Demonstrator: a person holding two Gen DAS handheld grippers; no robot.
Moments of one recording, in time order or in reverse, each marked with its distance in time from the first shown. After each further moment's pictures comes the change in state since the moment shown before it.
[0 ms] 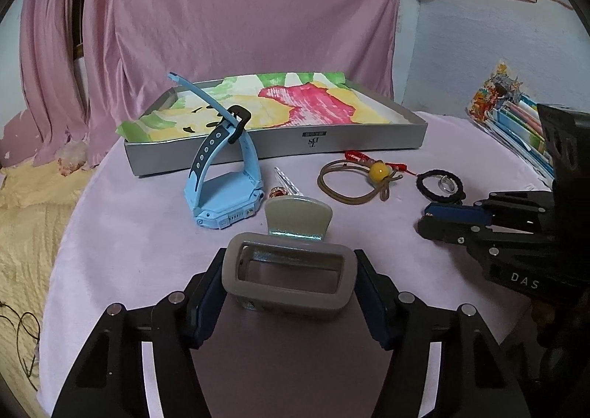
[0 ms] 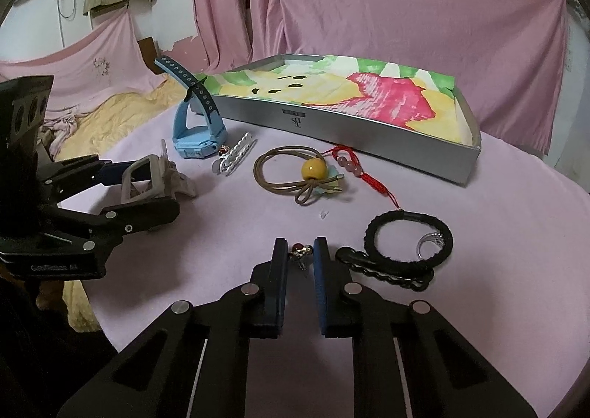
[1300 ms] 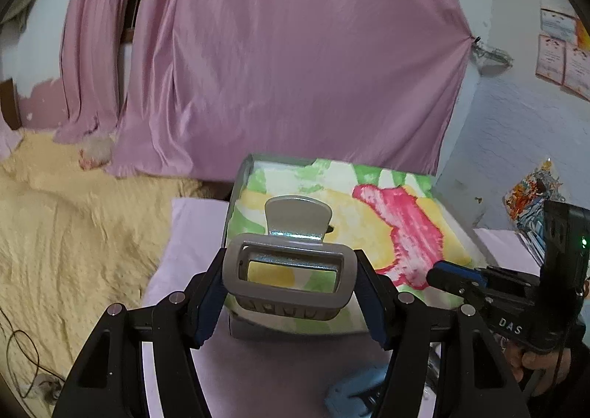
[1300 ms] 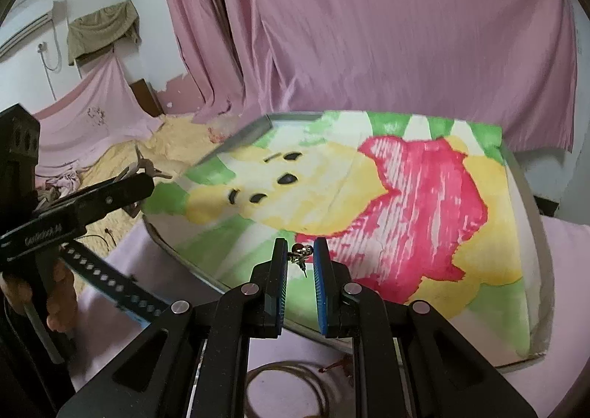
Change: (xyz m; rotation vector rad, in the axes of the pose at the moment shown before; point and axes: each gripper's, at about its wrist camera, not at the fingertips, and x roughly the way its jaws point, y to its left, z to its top) left arm 0.050 0.128 0.115 -0.228 -0.102 0.047; right arm 0.095 -0.014 0.127 0.132 -0.063 0.071
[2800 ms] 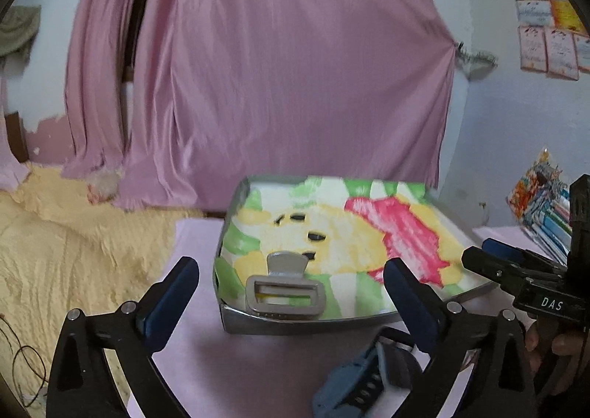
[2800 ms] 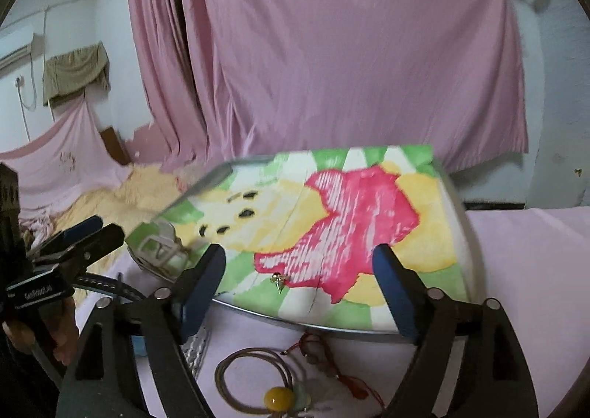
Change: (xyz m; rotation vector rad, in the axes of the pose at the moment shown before) left arm -0.036 -0.027 -0.029 0.081 -0.195 0.037; right arm -0.061 -0.014 -0.021 0.089 -0.237 -0.141
